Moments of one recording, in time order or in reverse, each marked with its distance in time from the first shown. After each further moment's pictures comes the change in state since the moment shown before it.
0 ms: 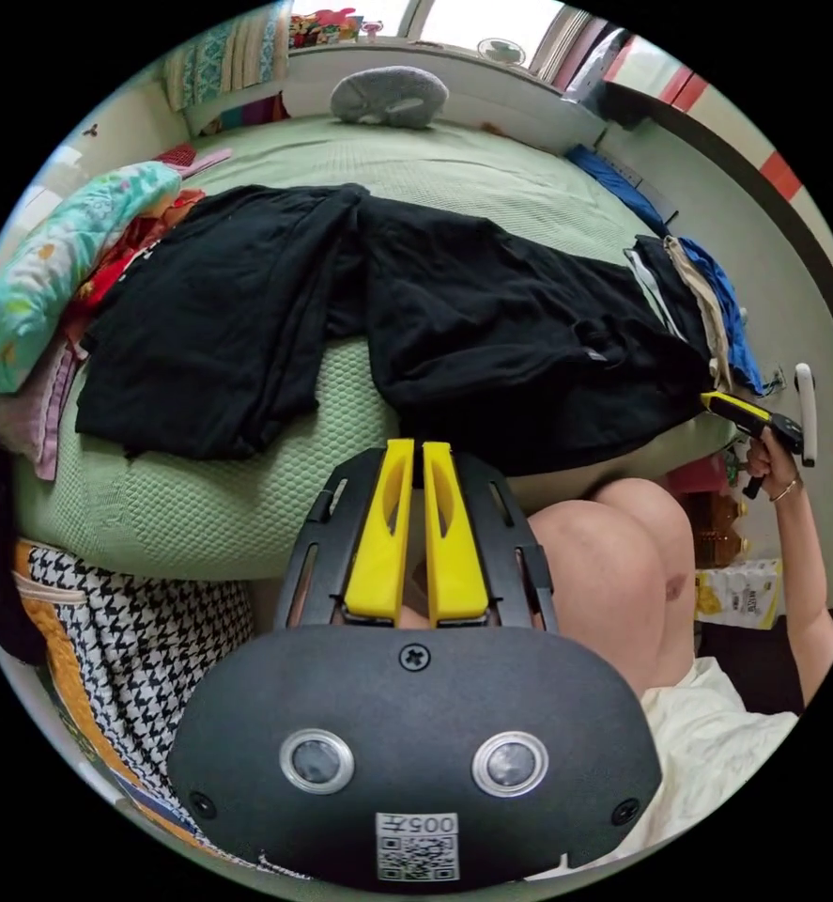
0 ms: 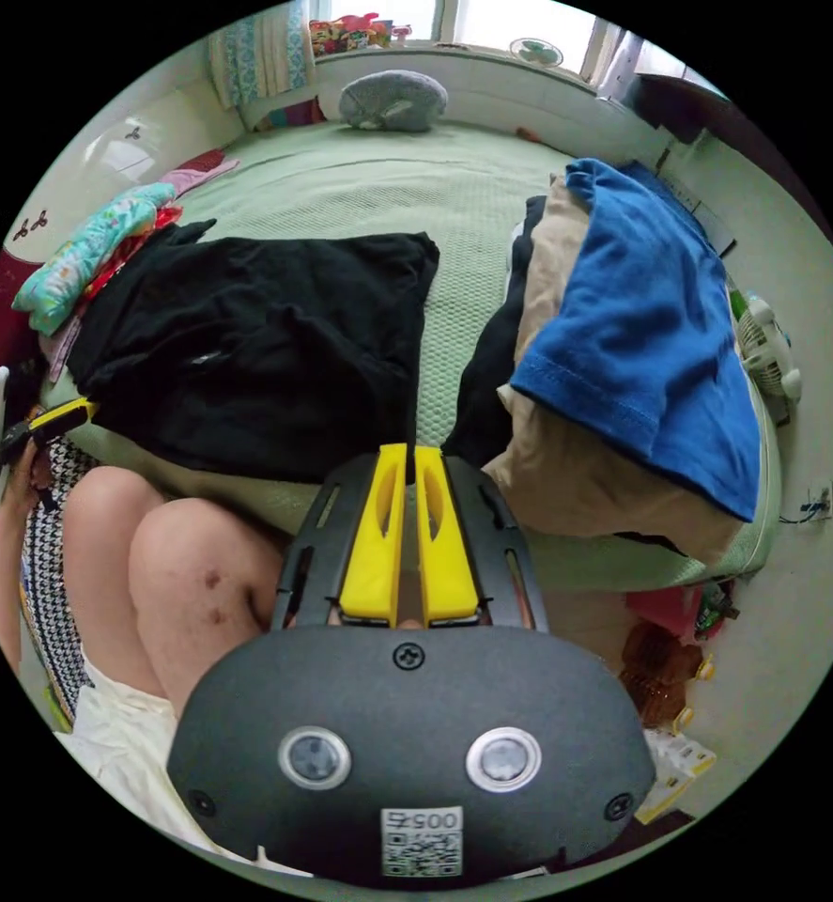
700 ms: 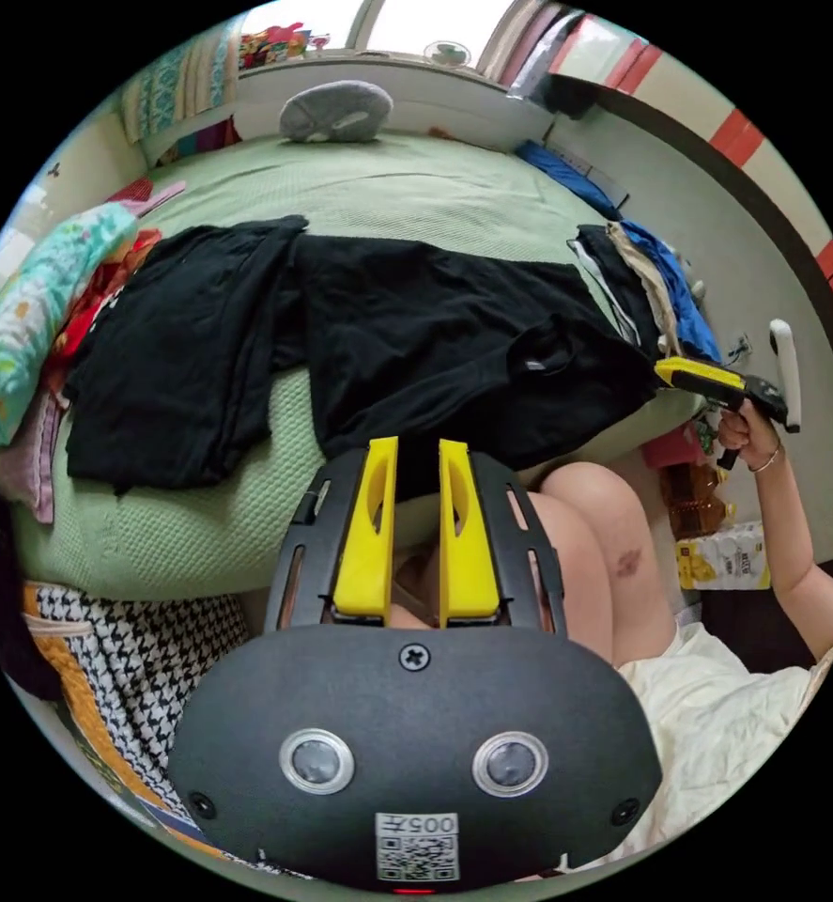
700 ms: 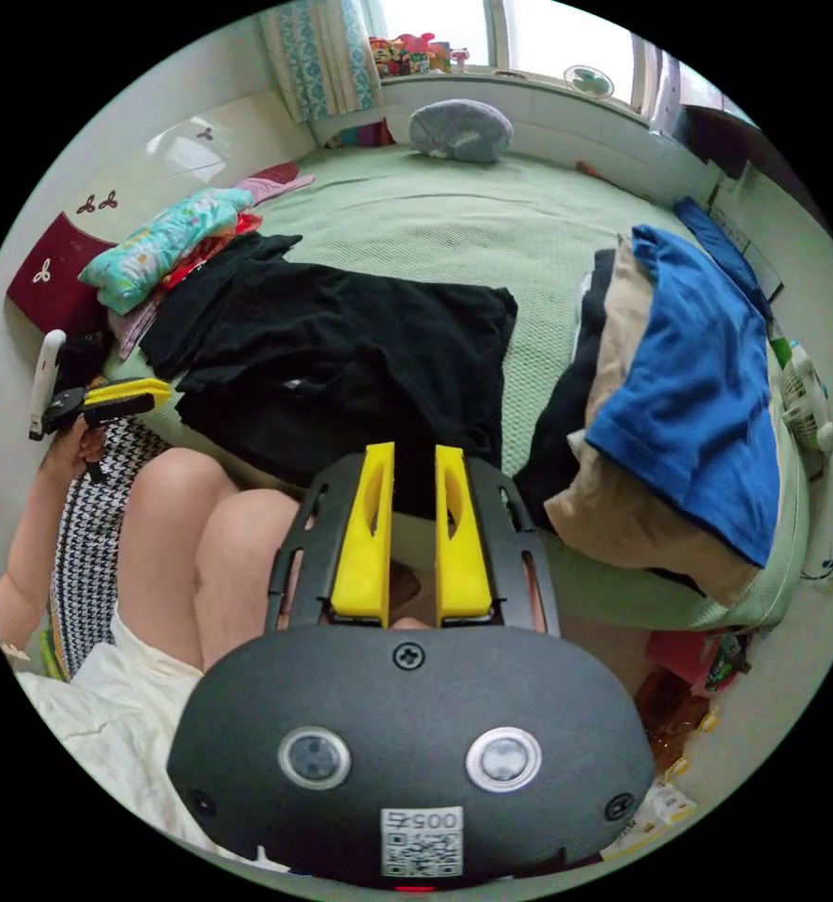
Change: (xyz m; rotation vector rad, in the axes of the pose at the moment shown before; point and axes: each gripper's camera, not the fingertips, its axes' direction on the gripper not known) left arm 0.104 0.031 -0.006 0.022 0.038 0.146; right arm -0.060 0.006 -0.025 0.066 -0.118 -0.135
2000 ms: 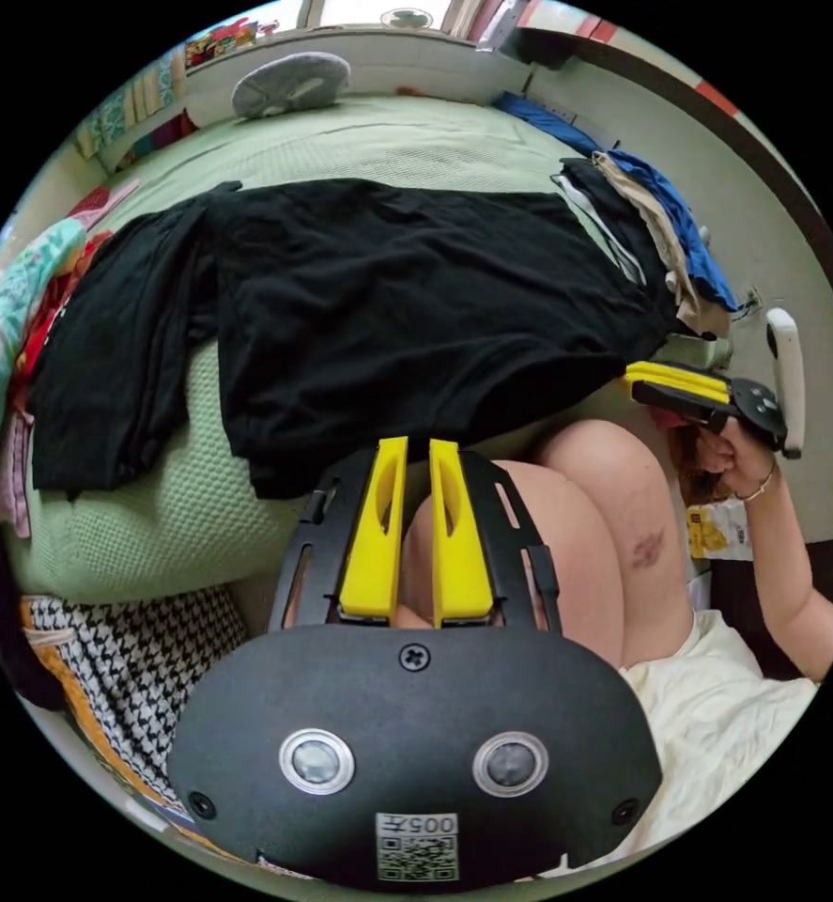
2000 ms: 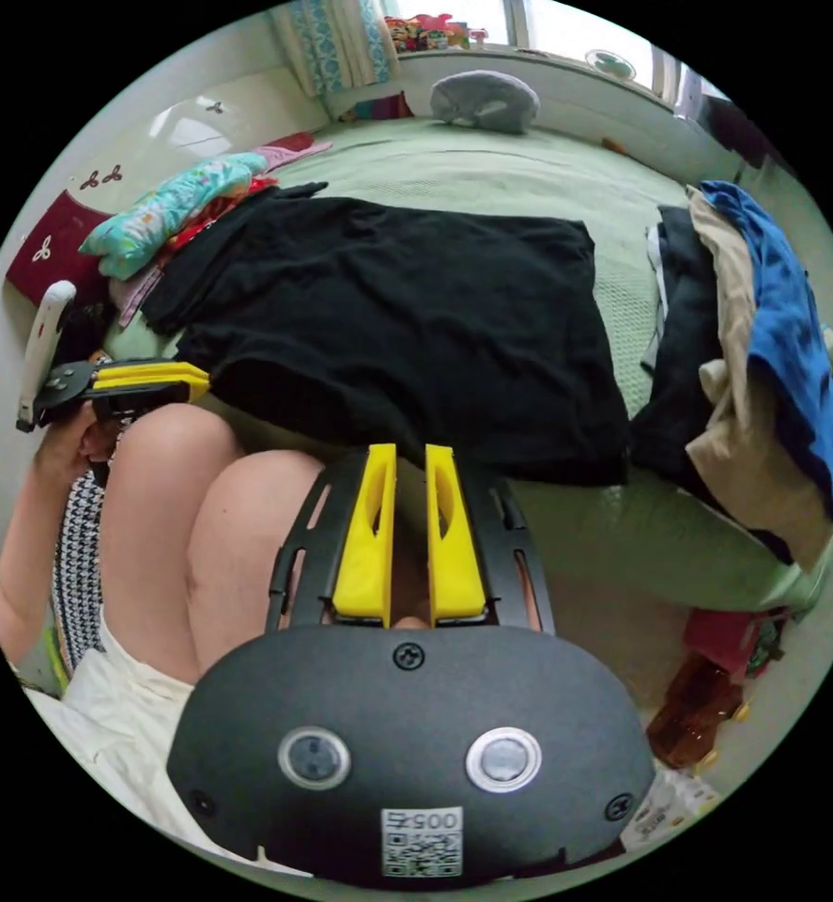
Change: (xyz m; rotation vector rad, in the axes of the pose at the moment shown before) left arm 0.100 0.011 0.079 -0.094 0.004 0.016; right arm -0.046 0.070 0.069 -0.037 -0.082 0.047
